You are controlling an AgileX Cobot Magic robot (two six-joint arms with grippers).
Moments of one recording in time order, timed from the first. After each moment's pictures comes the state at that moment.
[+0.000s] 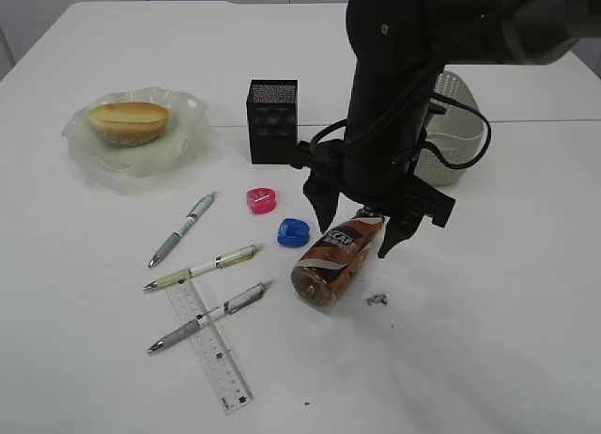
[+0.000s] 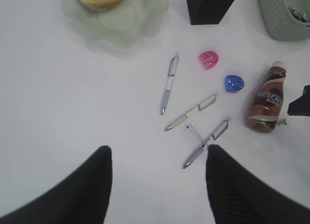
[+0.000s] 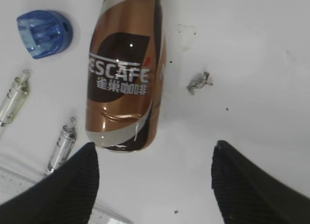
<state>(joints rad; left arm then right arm) -0.11 1.21 -1.50 -0.15 1.26 -0.06 0.54 1.98 -1.58 0.01 1.12 1.04</state>
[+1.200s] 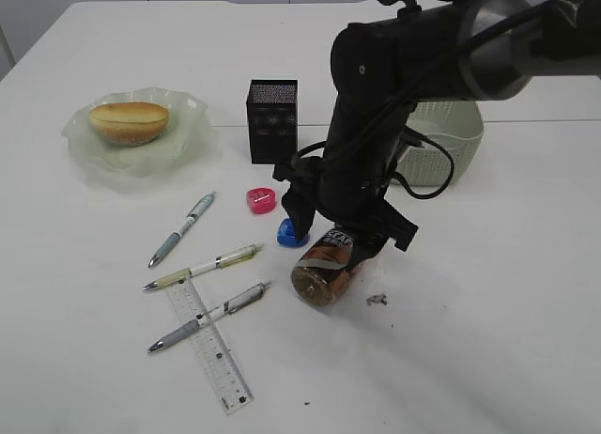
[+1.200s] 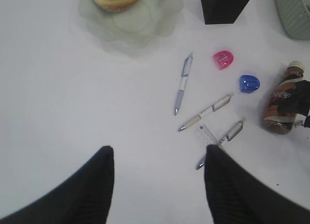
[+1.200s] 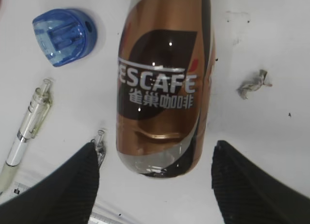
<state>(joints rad) -0.11 1.21 -1.50 -0.10 1.26 -0.06 0.54 2.07 -1.58 0.10 0.97 1.08</state>
